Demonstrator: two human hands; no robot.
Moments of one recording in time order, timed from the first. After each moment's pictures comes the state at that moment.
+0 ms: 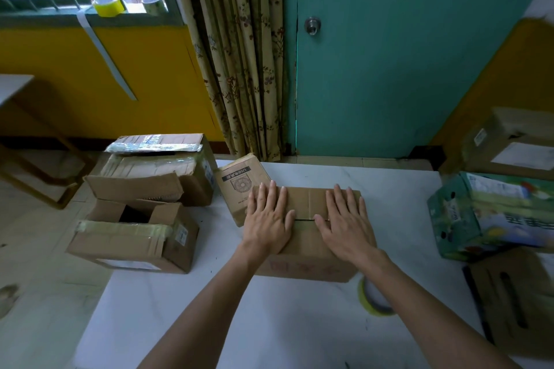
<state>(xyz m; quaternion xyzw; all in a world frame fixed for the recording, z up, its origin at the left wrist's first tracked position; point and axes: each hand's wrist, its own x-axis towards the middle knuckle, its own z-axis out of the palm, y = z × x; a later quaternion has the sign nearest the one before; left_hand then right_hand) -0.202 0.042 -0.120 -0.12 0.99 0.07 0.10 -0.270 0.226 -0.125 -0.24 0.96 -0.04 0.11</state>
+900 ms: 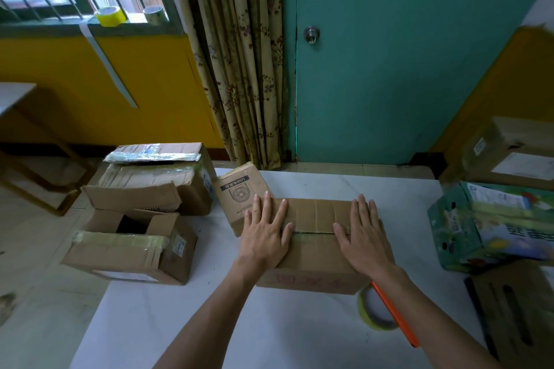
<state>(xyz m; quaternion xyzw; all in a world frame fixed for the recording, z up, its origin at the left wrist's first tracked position) -0.199 0.040 -0.123 -0.13 0.98 0.12 0.10 -0.283 0.259 -0.134 -0.17 0.97 -0.13 0.13</state>
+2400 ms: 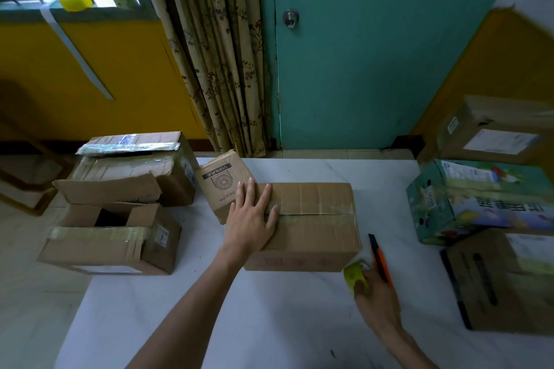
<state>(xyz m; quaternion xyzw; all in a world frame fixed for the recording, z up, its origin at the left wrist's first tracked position) -0.196 0.048 -0.120 -0.13 0.98 0.16 0.06 -0.173 0.343 -0.201 0.05 0.94 -0.33 0.13</state>
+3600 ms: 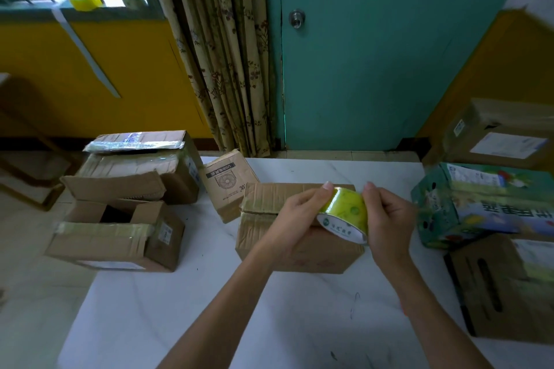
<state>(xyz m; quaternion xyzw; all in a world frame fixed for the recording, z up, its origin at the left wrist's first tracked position) -0.200 0.129 -0.029 -0.14 0.60 0.78 0.13 -0.238 0.280 -0.032 -0.09 0.75 -0.65 -0.12</state>
